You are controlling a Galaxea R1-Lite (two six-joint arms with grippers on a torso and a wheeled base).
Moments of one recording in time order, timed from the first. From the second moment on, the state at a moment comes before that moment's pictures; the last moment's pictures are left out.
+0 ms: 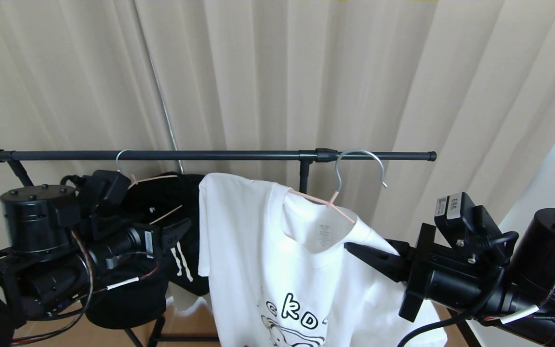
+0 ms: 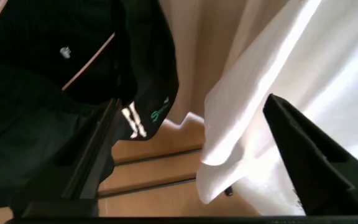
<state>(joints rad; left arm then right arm) -0.27 1.57 -0.45 -0.80 0.02 -0.02 0.62 1.61 -0.35 -1.16 0.33 -0.07</state>
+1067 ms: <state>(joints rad) -0.41 1.28 -1.05 0.24 -0.43 0.36 0.51 1.63 -0.27 -1.16 0.66 -0.10</state>
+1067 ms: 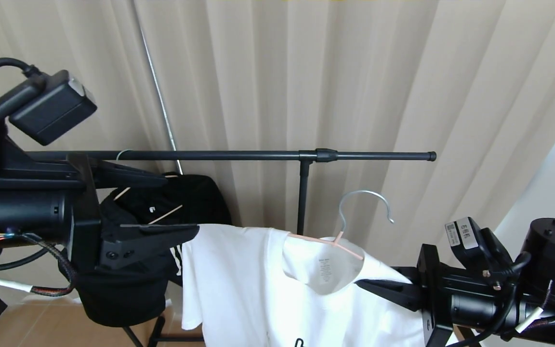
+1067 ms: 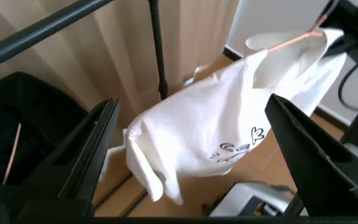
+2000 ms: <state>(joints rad) -0.47 1.83 -1.73 0.88 -0.77 0.98 0.54 1.60 -0.25 -1.16 0.66 -0.13</state>
